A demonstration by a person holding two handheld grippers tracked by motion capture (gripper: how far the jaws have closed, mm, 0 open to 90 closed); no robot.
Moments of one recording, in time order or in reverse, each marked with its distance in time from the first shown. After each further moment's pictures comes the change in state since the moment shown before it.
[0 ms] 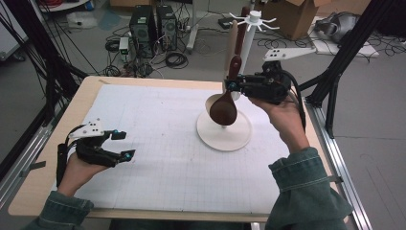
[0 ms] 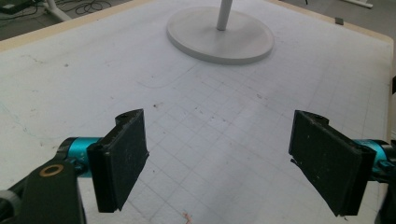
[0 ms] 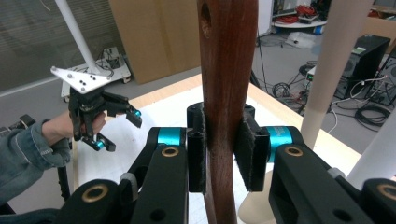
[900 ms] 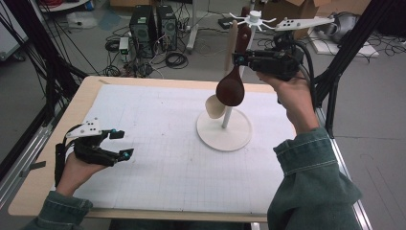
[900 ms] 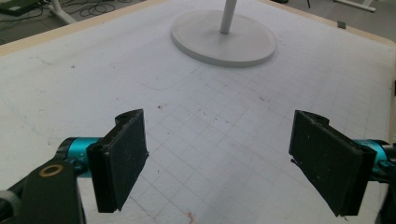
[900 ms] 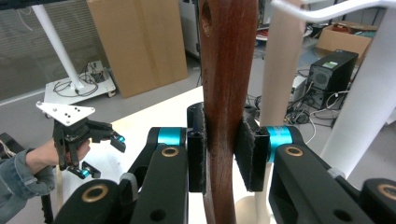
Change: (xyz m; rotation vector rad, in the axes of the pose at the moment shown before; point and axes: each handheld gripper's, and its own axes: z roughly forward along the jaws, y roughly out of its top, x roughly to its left) left arm 0.001 0.001 -0.004 -0.008 0.011 -0.005; right arm -0.010 0.046 -0.016 -0.039 -0.068 0.008
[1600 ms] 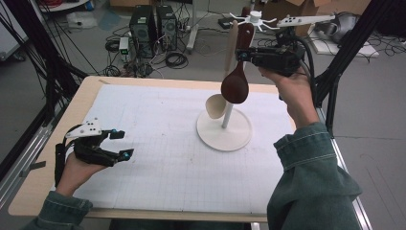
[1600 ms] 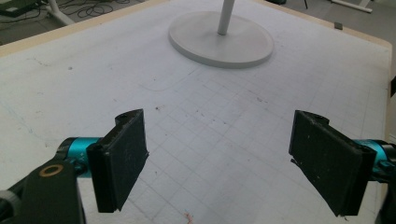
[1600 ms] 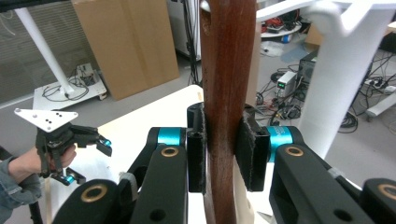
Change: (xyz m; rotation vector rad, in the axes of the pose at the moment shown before) left arm 0.000 0.000 0.000 -0.001 -0.008 0.003; right arm -0.016 0.000 0.002 0.008 -0.039 0.032
